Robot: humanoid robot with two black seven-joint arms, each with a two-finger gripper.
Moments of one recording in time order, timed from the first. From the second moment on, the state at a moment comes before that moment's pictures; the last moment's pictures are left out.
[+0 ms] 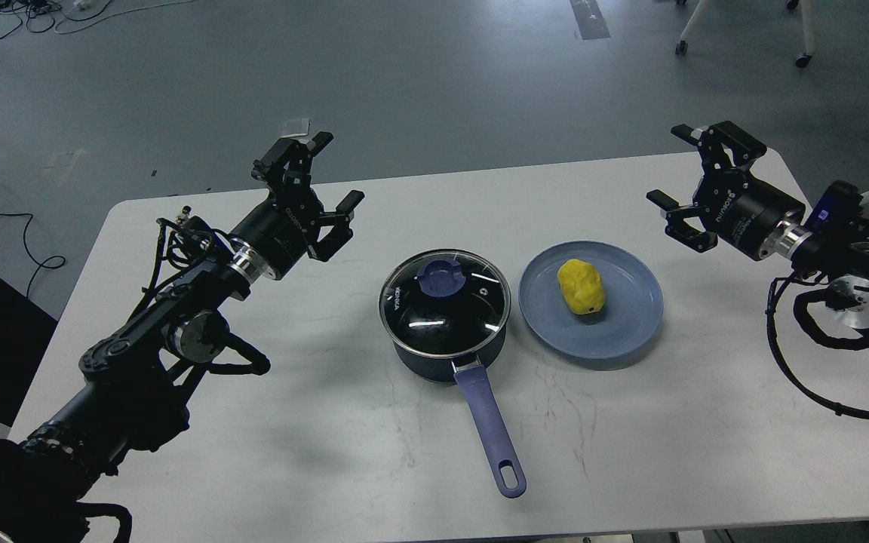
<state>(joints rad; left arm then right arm) -0.72 0.23 -0.75 -0.70 0.43 -0.49 -0.37 0.78 -0.52 0.24 0.72 -0.07 0.49 0.49</state>
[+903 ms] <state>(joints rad) -0.92 0.48 -0.71 -1.08 0.89 -0.49 -0.49 0.78 -0.52 0.23 0.72 -0.07 0.49 0.49</state>
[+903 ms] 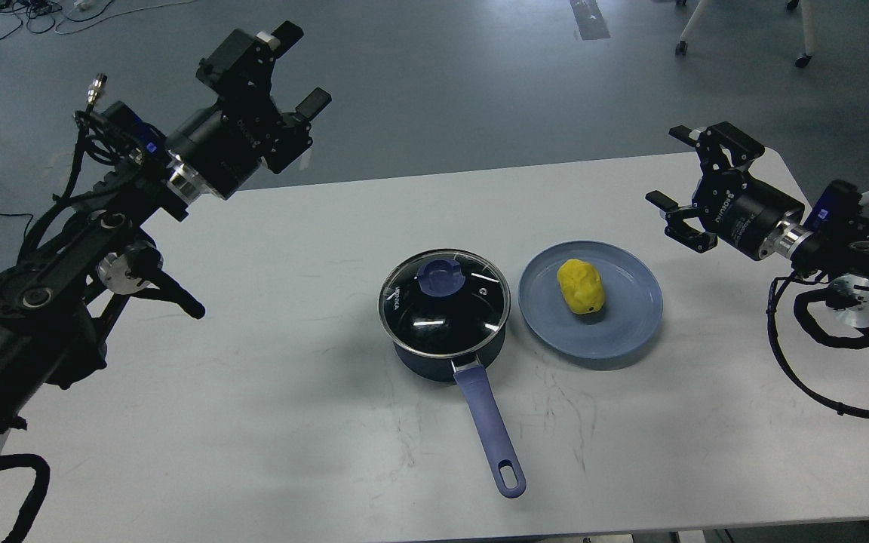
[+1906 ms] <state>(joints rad) -1.21 0.29 -0.17 -1.05 1.91 -0.49 -0.49 0.78 -0.53 0.24 0.73 -0.07 0.49 0.49</state>
